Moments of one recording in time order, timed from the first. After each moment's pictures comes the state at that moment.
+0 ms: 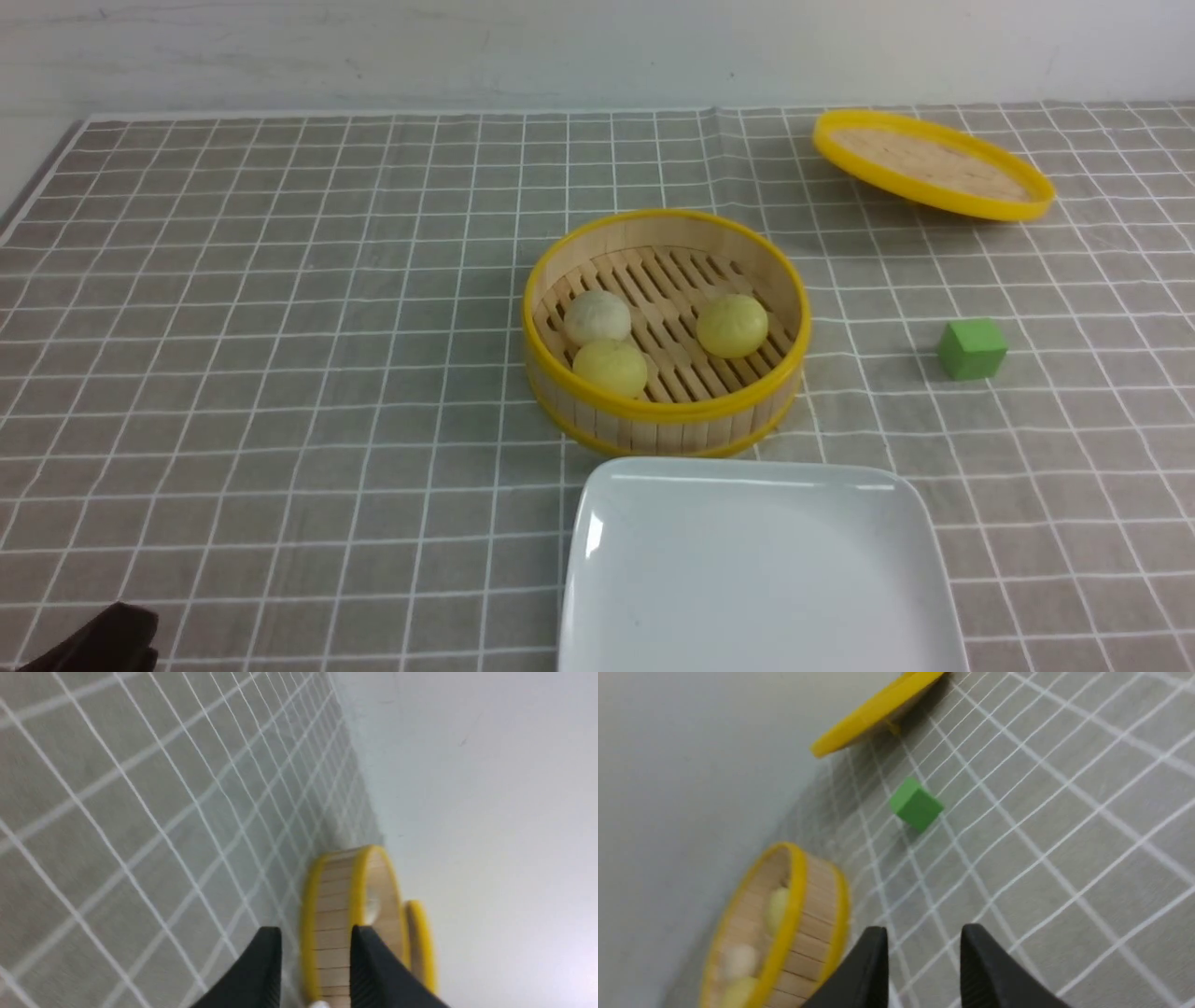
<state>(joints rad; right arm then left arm) -0.02 -0.01 0.02 0.36 0.28 0.61 0.01 -0.01 0.03 -0.58 0.29 -0.73</state>
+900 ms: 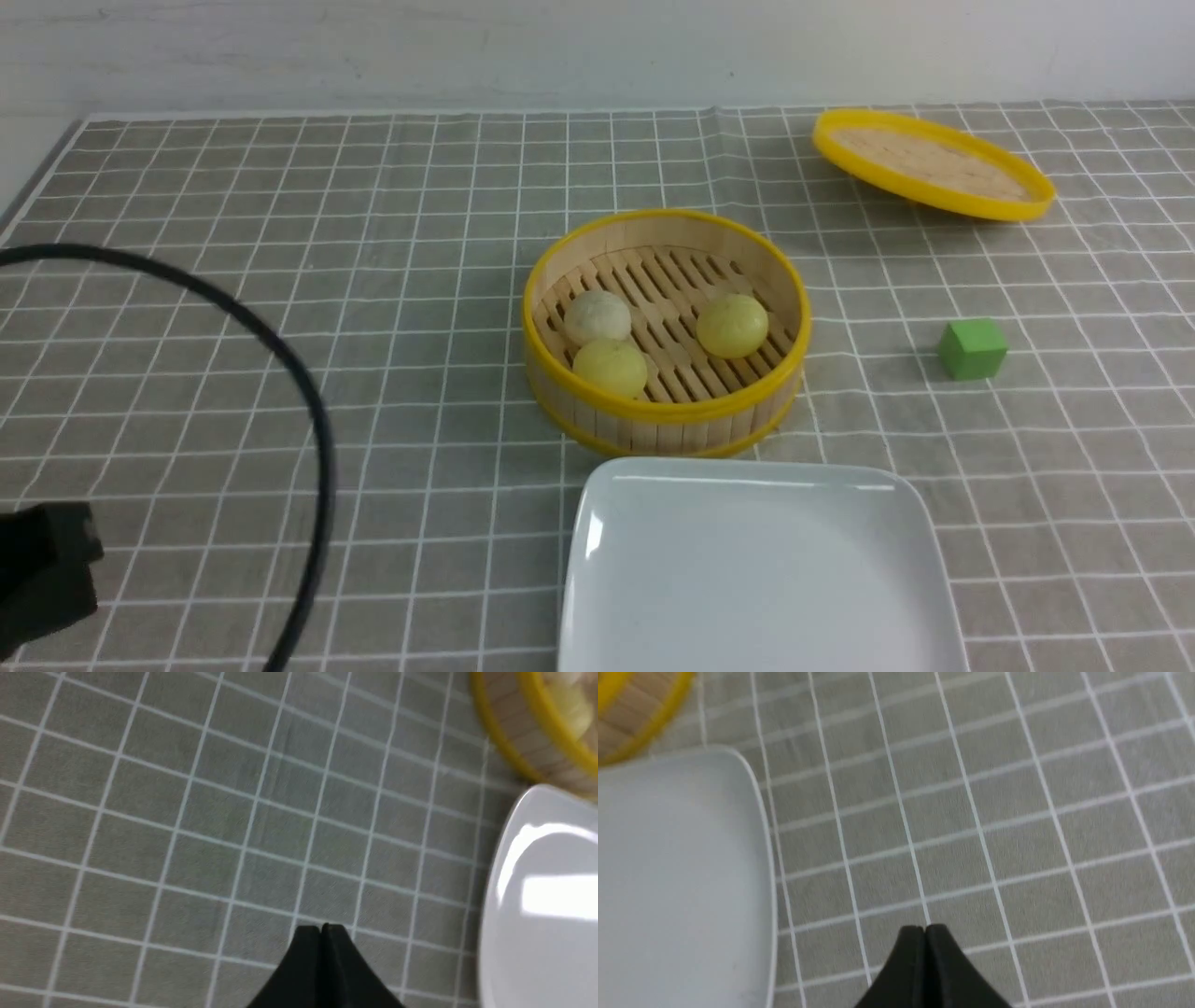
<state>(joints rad) -0.01 0.73 -0.67 0.15 1.03 0.13 0.01 0.79 -0.79 -0.19 1.09 -0.19</state>
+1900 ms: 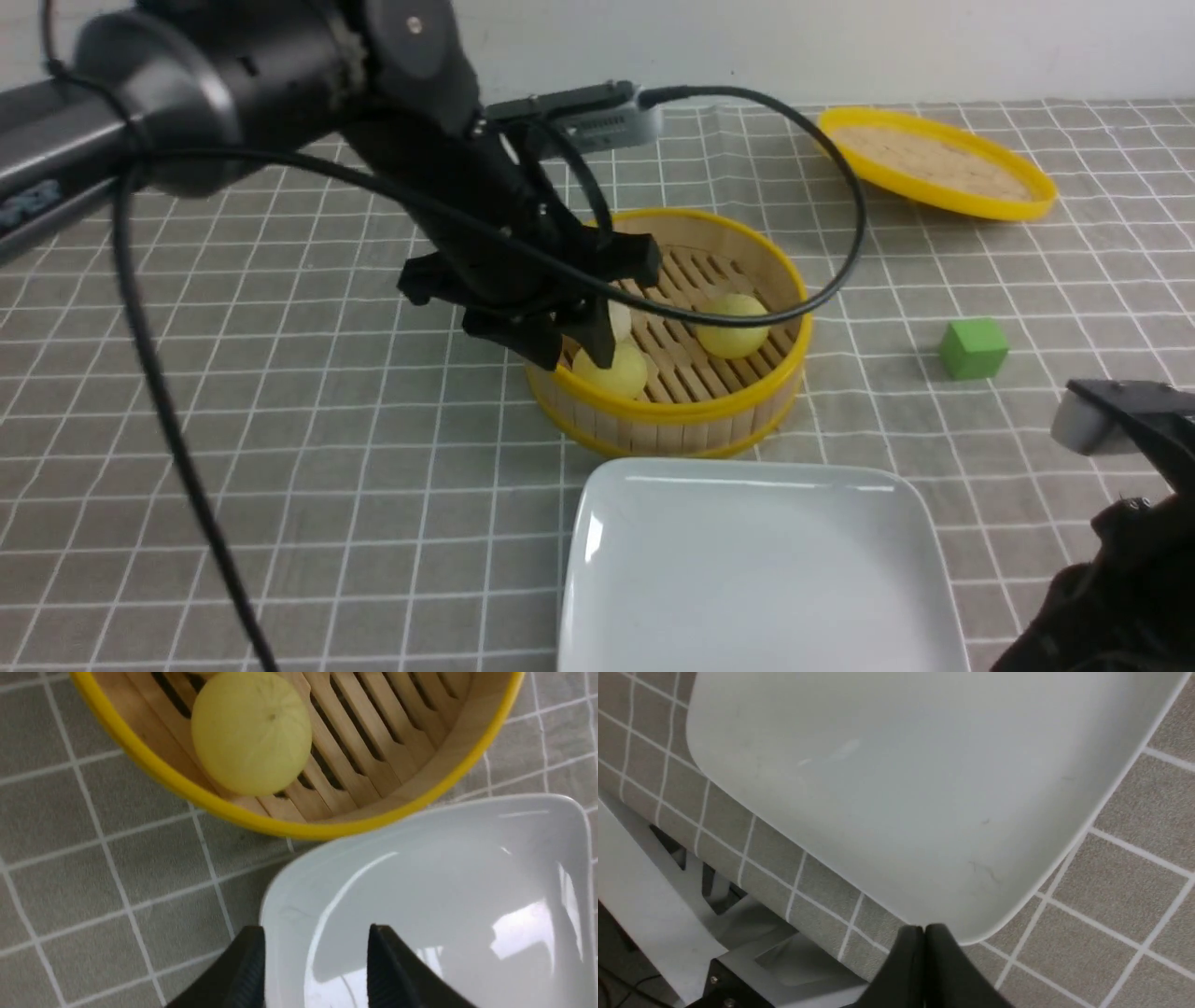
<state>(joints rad) 0.27 1.20 -0.73 0.58 1.05 -0.40 -0.52 1.86 -1.64 -0.22 1.06 -0.19</state>
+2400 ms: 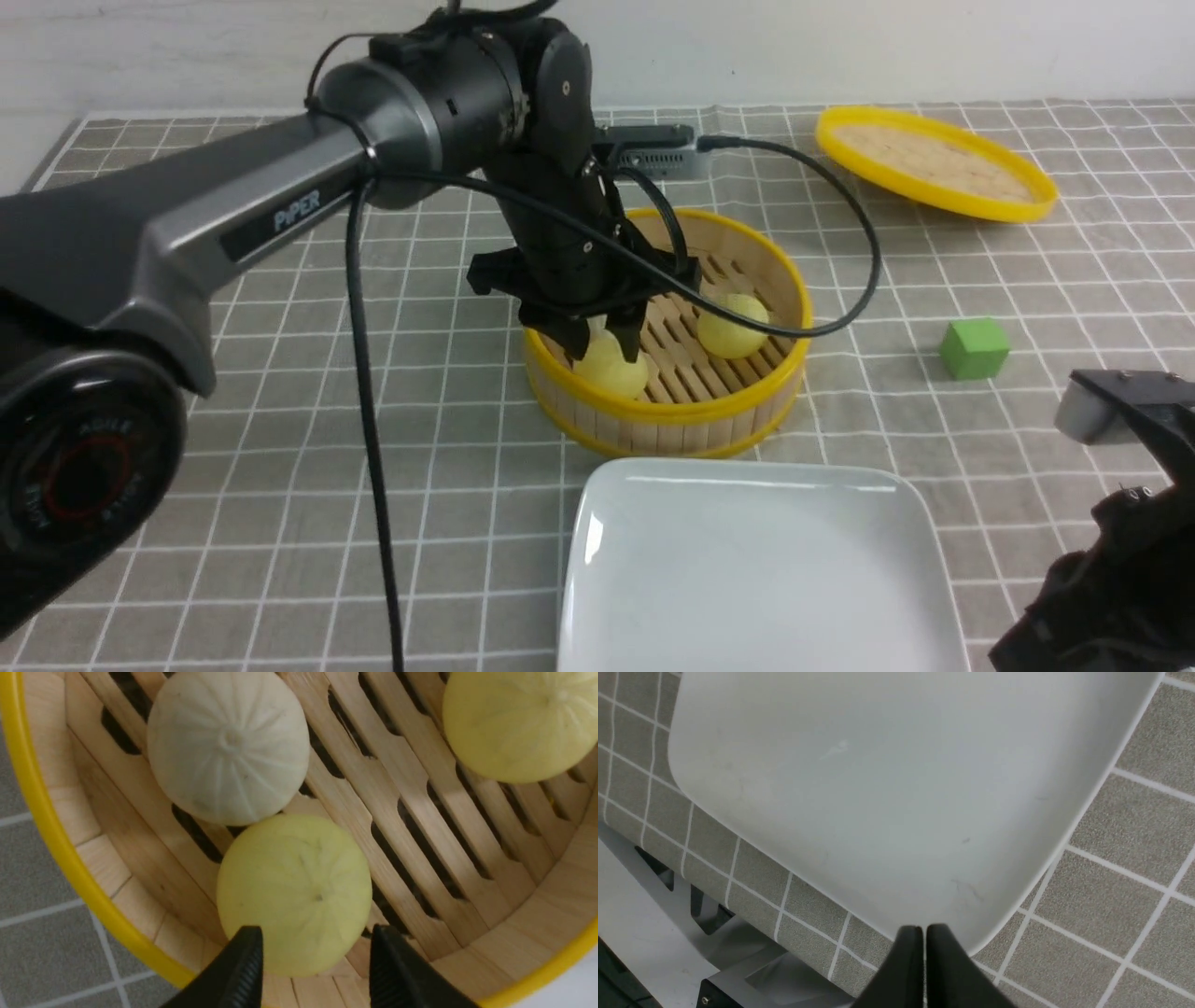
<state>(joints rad) 0.27 1.20 -0.74 0.59 1.03 -0.39 -0.55 2.09 -1.81 -0.09 1.02 -0.27</state>
